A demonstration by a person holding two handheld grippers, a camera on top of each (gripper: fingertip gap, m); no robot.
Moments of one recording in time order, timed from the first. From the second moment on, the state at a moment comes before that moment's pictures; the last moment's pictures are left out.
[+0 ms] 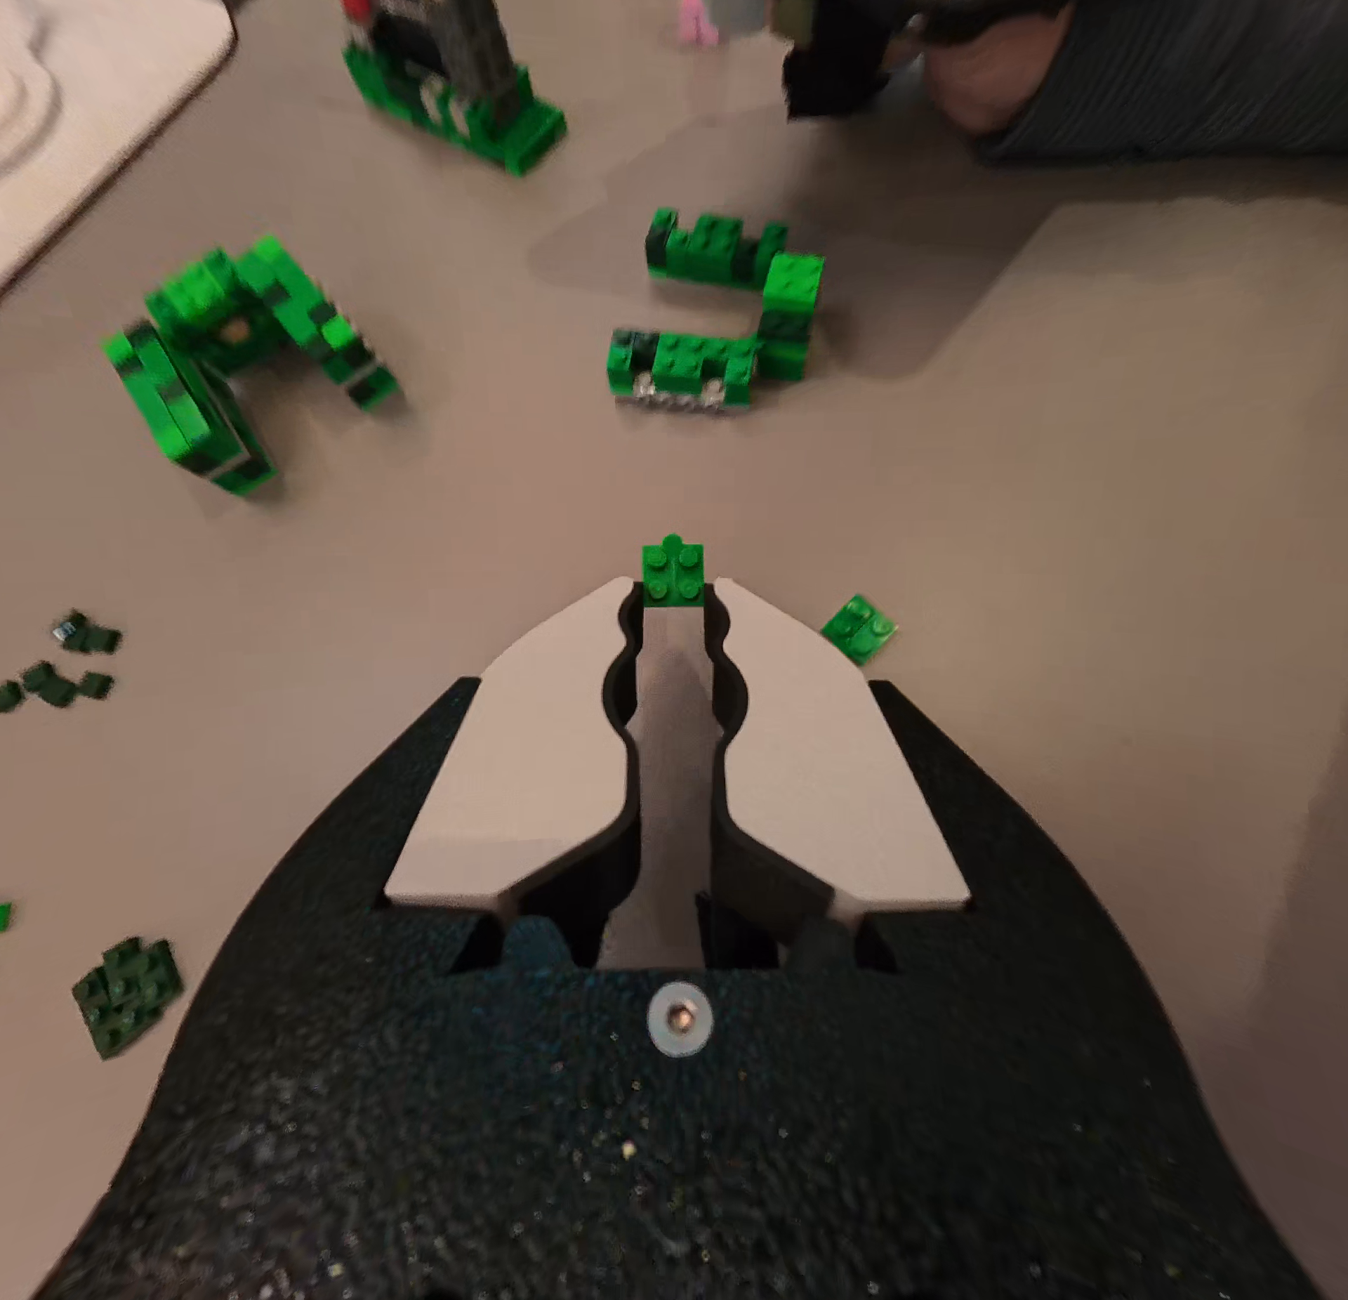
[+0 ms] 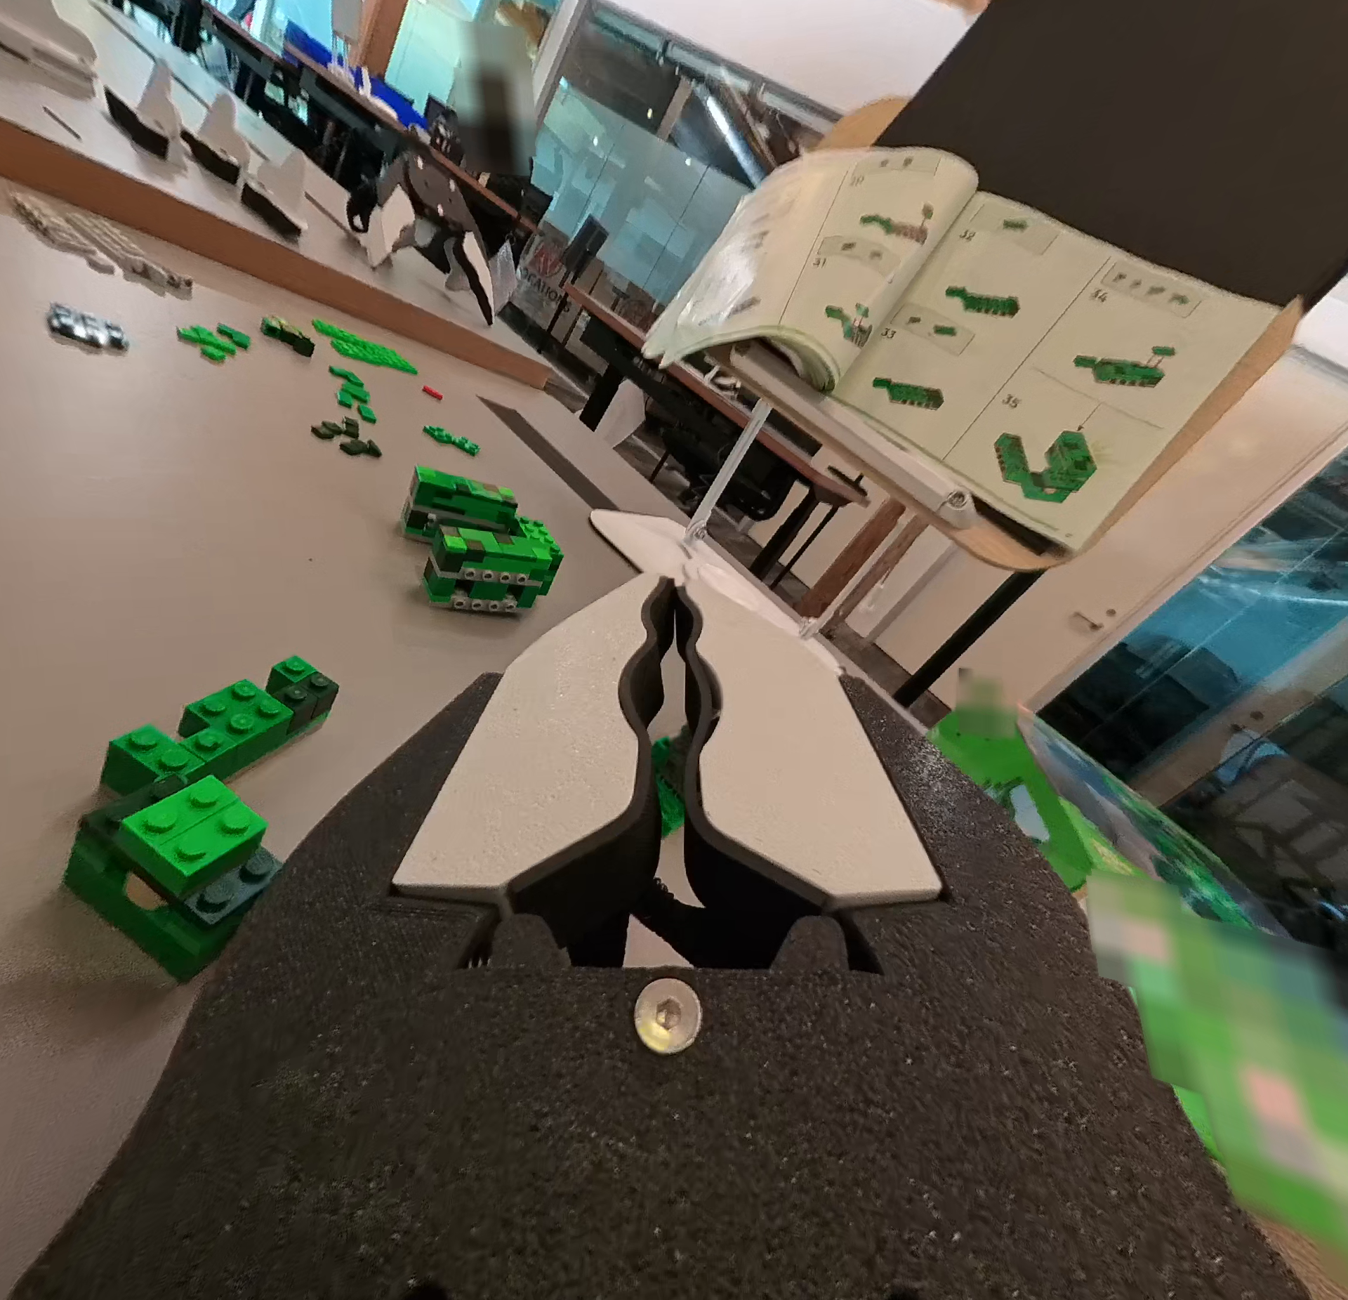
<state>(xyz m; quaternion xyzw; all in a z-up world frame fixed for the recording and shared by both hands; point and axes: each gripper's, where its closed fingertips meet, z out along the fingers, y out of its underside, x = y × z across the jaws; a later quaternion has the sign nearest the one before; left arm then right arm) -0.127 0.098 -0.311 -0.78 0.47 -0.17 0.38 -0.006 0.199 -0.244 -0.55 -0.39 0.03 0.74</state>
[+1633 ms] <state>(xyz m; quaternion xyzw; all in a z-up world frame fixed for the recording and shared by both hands) -0.148 0.088 -0.322 -0.85 0.37 -0.15 0.34 -0.103 0.047 -0.332 -0.59 -0.68 0.22 0.39</state>
